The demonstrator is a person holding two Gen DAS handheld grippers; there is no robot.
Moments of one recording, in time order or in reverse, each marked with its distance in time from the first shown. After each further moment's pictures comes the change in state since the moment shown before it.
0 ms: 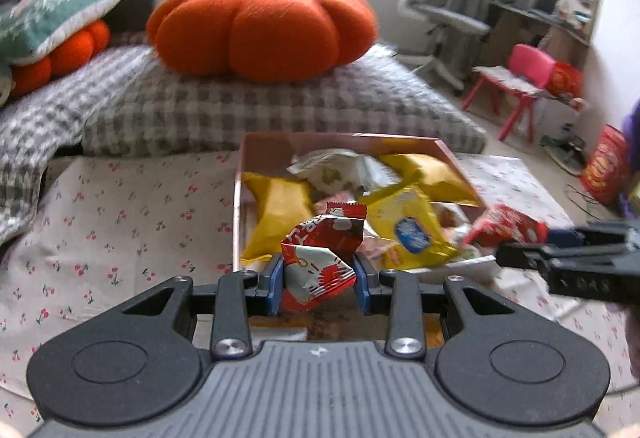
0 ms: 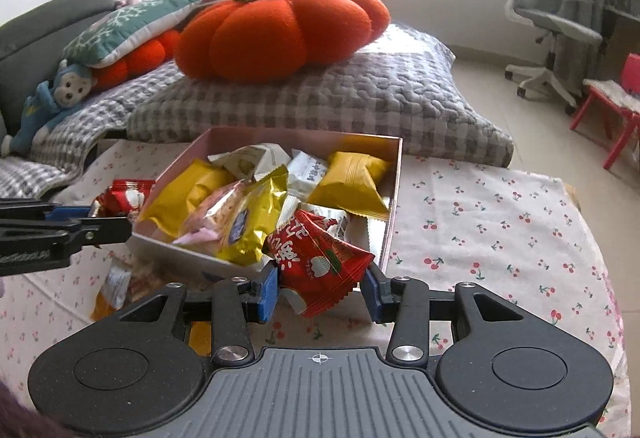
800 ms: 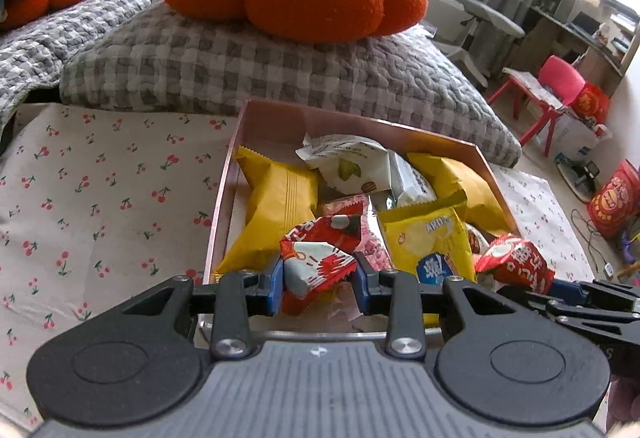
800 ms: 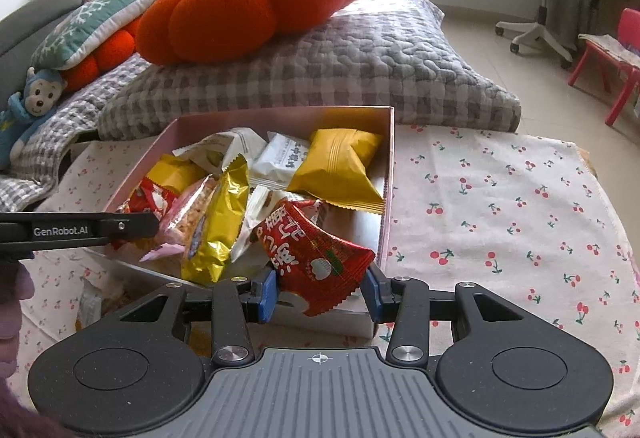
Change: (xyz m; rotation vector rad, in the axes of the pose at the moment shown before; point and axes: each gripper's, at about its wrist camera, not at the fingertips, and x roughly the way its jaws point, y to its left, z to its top) left arm 0.056 0.014 0.019 -0.141 0.087 -0.036; right arm 0.042 -0.013 0.012 0.085 0.088 -0.006
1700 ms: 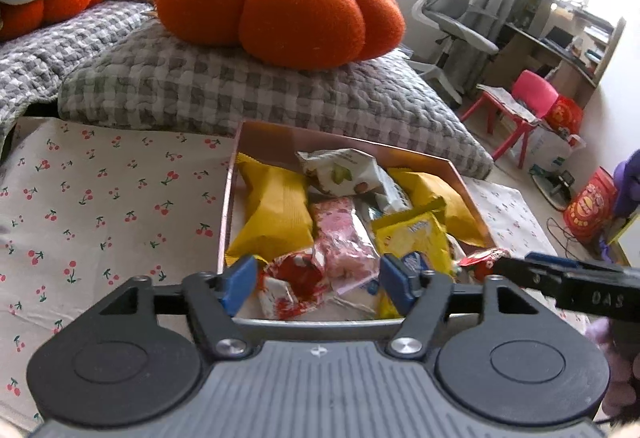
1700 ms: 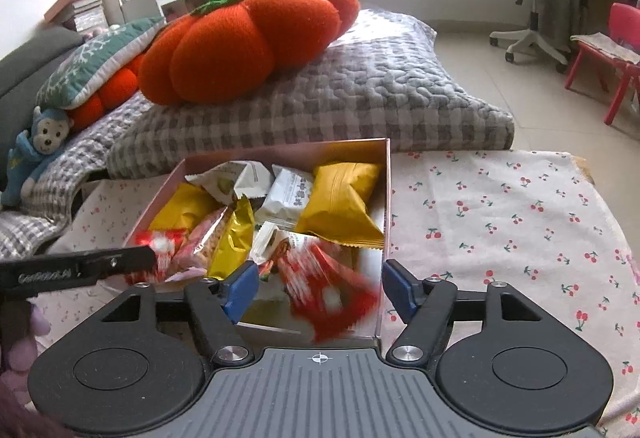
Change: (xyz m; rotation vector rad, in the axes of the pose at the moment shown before) left arm -0.028 0.009 -0.006 0.028 -0.052 -0.080; right arm -0.018 -0.006 0.010 0.065 -0.076 0.031
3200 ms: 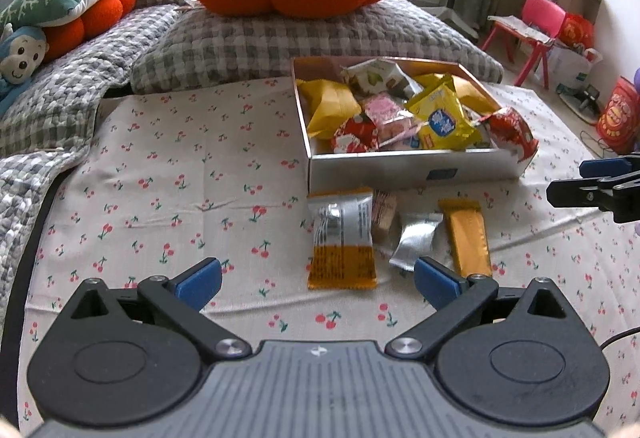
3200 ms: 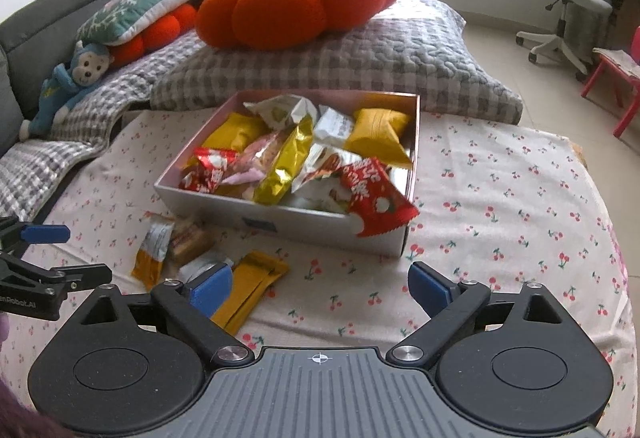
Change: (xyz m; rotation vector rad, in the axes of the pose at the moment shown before) left arm -0.069 0.010 -0.067 0.177 0.102 0.170; right arm -0.053 0.031 -0.049 -0.133 0.096 0.013
